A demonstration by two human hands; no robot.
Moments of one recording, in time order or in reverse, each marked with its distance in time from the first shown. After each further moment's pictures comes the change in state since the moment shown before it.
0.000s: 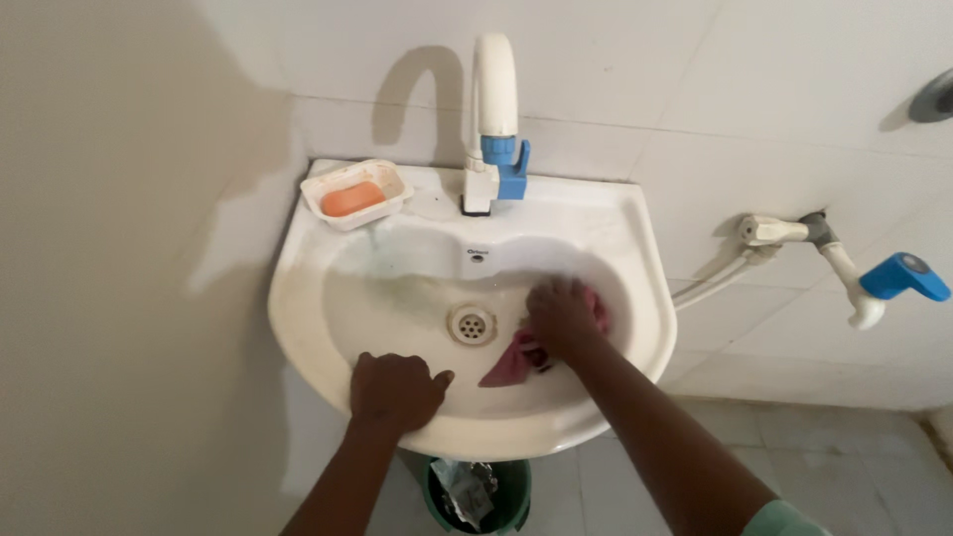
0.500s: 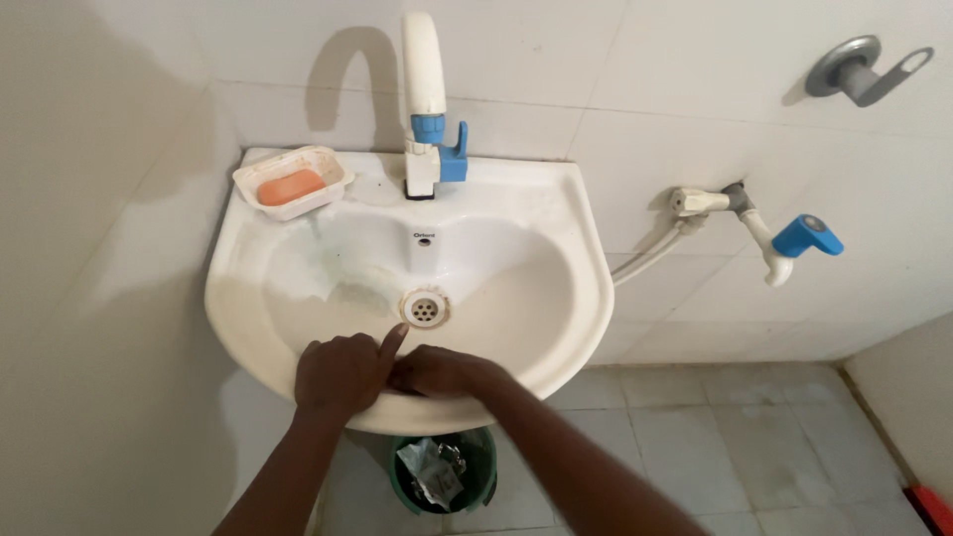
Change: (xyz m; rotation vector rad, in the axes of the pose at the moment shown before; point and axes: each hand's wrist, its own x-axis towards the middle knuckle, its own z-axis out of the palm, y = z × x) left_hand 0.005 -0.010 0.020 0.022 0.301 0.073; right_hand -0.027 -0.121 -0.015 0.830 -0.439 -0.263
